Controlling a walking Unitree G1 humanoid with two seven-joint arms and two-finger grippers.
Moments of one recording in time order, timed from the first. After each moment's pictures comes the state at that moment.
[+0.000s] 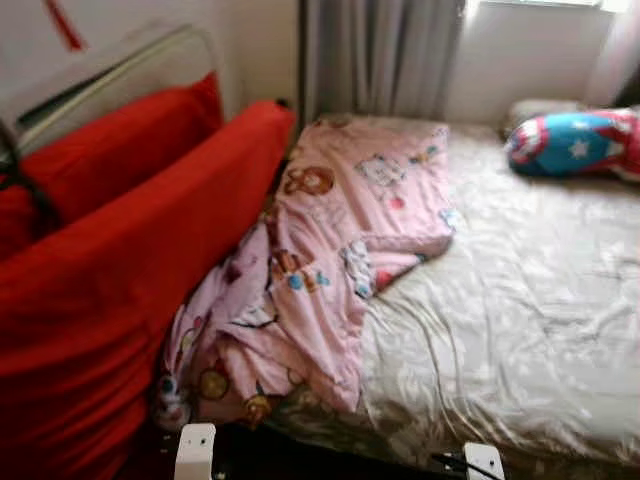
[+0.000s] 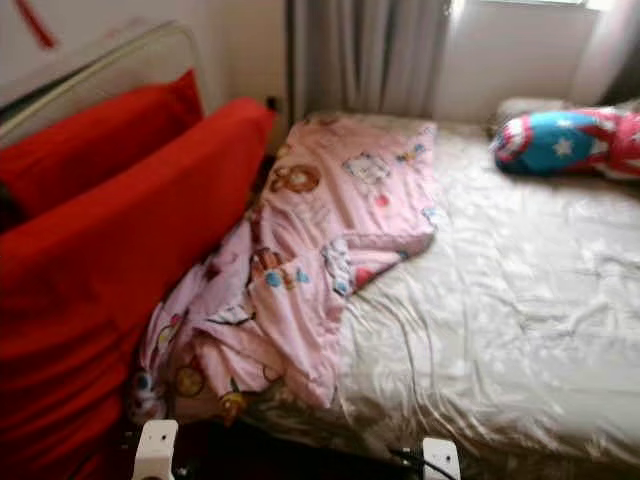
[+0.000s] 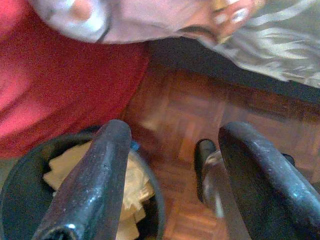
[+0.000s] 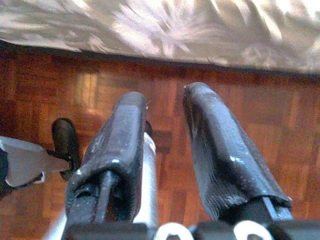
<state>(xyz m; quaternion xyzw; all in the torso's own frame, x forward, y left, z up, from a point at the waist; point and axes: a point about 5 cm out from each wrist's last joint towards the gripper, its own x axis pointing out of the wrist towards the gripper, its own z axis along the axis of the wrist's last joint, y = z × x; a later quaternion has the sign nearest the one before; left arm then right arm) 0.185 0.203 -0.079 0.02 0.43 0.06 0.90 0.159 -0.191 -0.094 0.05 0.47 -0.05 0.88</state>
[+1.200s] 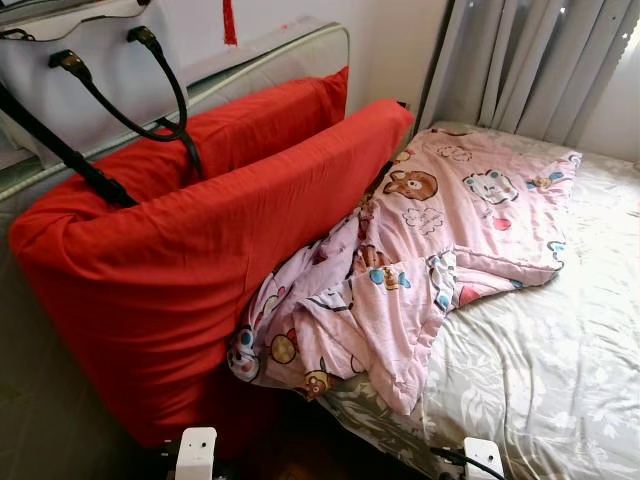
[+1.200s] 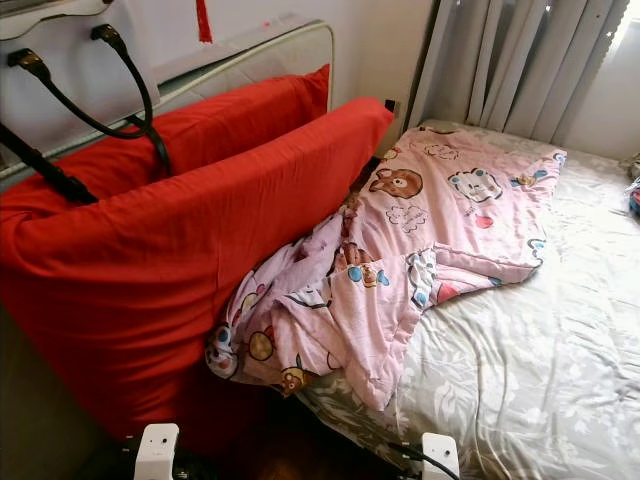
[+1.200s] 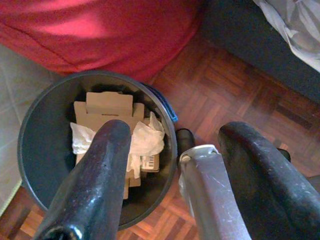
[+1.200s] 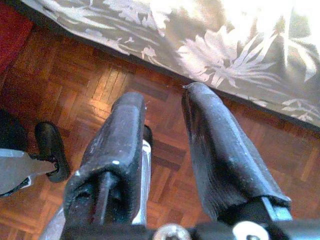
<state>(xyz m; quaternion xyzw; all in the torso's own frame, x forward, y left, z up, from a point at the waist) 0.185 0.198 -0.080 0.02 0.42 0.05 0.90 0.165 -0.191 -0.091 0.05 0.46 -0.06 0.88</state>
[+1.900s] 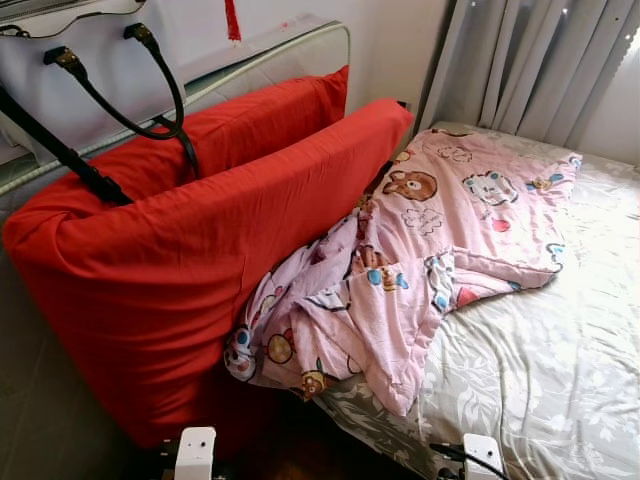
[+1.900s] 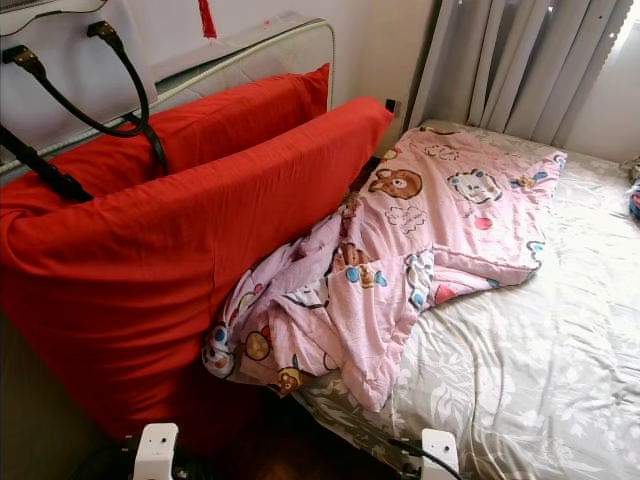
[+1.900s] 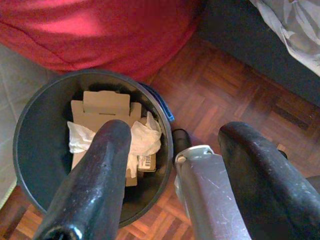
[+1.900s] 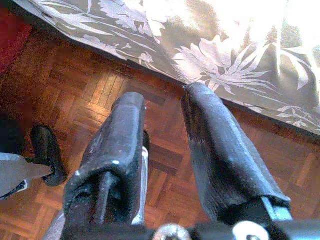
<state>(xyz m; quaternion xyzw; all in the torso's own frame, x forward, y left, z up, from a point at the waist) 0.185 0.199 -0.079 0.02 0.42 0.05 0.90 0.166 -0.192 -0.090 0.05 0.46 -0.06 0.89</state>
